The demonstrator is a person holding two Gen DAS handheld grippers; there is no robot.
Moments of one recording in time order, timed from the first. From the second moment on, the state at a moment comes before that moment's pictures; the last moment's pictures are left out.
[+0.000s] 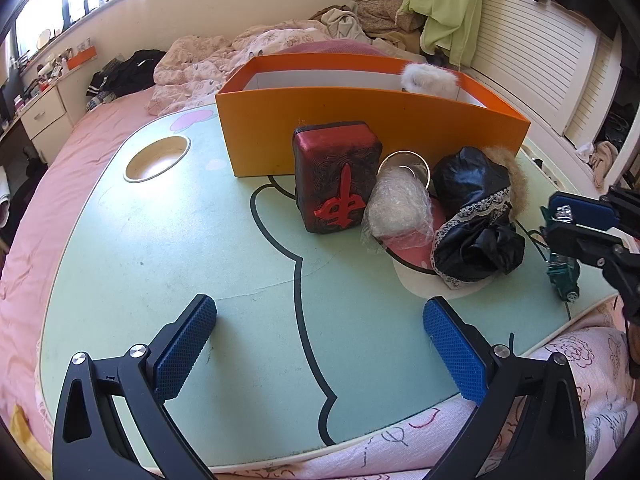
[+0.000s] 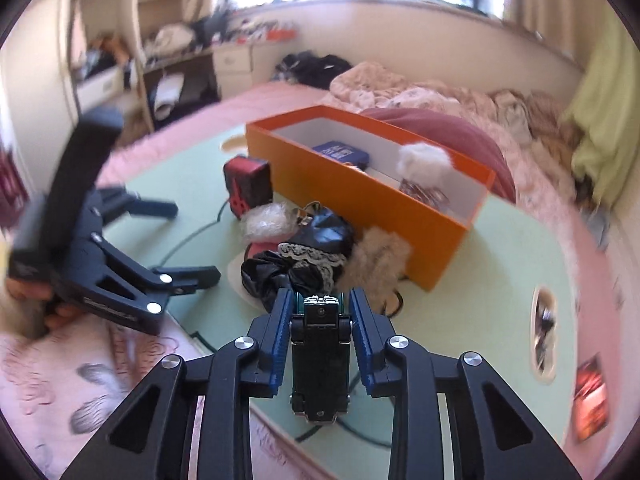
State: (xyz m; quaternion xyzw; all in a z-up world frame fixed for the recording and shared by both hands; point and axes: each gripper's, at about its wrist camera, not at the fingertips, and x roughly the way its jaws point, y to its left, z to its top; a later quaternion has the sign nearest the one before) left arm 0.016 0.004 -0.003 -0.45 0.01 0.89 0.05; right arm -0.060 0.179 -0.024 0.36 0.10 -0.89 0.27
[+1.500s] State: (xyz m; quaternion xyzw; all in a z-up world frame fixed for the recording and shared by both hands) left arm -0.042 -0.006 0.024 -0.41 -0.06 0.91 0.06; right arm -0.042 0.201 -0.051 0.37 0.04 -0.91 0.14
